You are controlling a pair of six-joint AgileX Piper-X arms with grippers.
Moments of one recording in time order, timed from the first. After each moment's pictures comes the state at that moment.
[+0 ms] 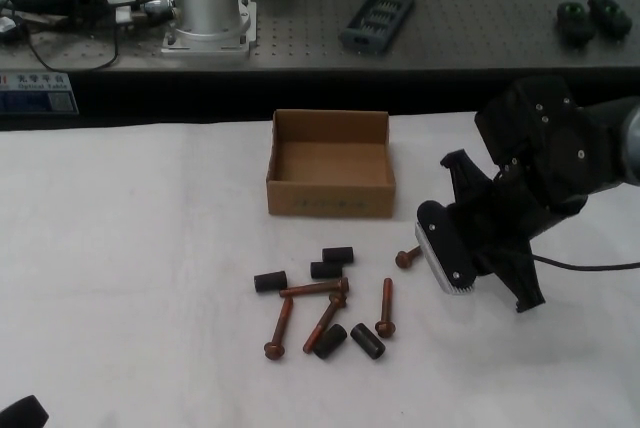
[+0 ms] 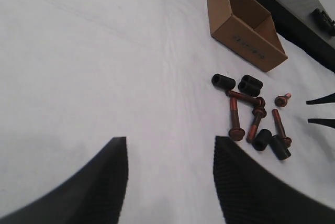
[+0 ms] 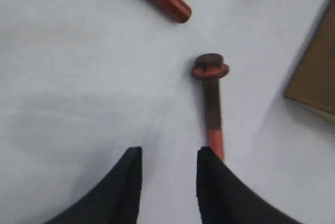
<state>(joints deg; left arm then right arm) -4.2 0.0 0.6 19.6 14.1 -33.8 27.4 105.0 -63.3 27.4 -2.1 -92.2</state>
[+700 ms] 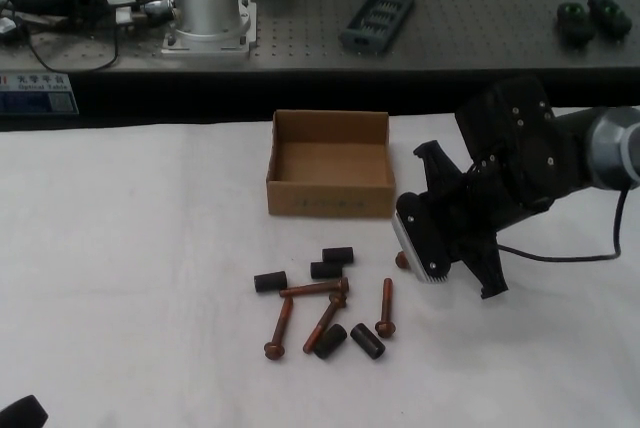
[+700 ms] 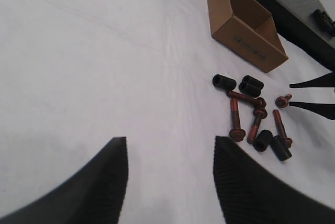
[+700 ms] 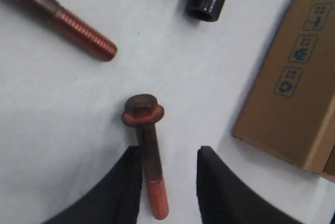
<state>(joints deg) -4.2 0.0 0.6 19.6 13.9 -33.8 28.0 110.6 -66.1 19.9 -7.3 -93.4</state>
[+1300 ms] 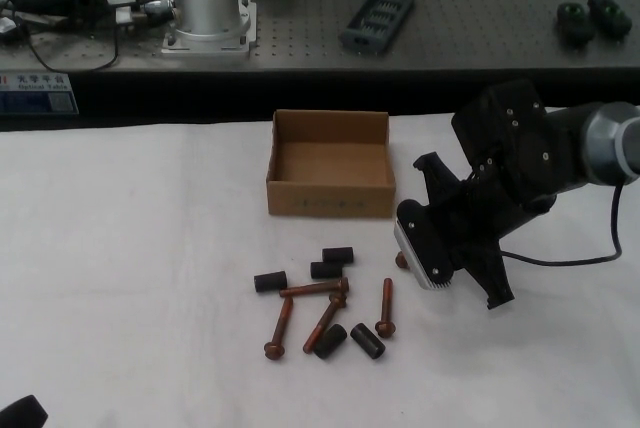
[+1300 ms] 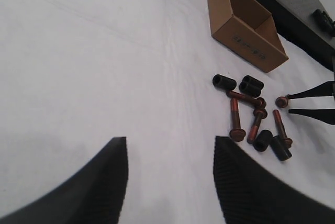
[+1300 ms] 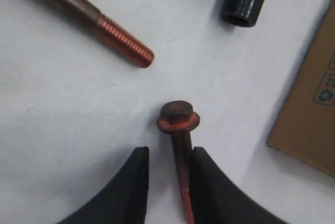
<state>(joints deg) -4.2 0.0 0.6 19.6 13.9 -33.8 28.0 111.3 -67.9 25.6 -7.5 -93.4</state>
